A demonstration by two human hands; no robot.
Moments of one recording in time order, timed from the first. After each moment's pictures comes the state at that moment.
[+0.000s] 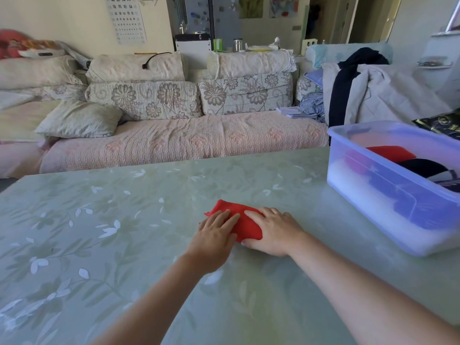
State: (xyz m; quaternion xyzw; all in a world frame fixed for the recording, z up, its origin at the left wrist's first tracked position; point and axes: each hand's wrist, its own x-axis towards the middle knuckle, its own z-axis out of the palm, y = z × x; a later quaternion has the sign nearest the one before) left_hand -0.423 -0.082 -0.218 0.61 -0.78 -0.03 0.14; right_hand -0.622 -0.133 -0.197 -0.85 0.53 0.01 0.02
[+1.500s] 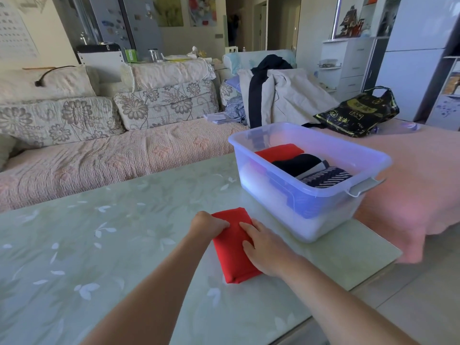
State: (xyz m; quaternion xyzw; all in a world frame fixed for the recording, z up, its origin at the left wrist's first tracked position) left_hand -0.649 -0.173 -0.170 0.74 -0.54 -0.34 0.19; right_hand -0.803 -0.097 -0.202 -0.72 0.65 -0.13 0.19
